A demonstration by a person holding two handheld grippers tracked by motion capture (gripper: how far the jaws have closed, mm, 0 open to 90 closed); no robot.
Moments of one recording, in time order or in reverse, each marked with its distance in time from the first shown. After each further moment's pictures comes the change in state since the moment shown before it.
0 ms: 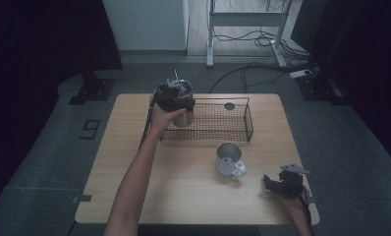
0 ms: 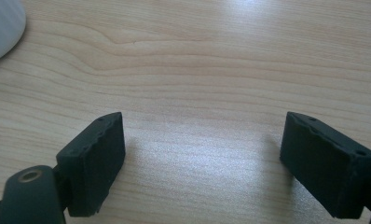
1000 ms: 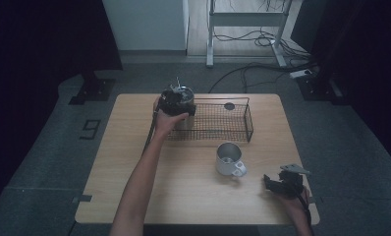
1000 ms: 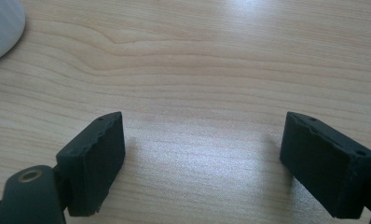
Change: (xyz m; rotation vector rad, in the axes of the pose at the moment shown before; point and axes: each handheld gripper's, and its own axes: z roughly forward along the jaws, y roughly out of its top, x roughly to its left) left arm 0.003 -0.022 0.037 0.065 0.032 -0.034; right arm 0.000 0.000 0.000 0.001 -0.002 -0.001
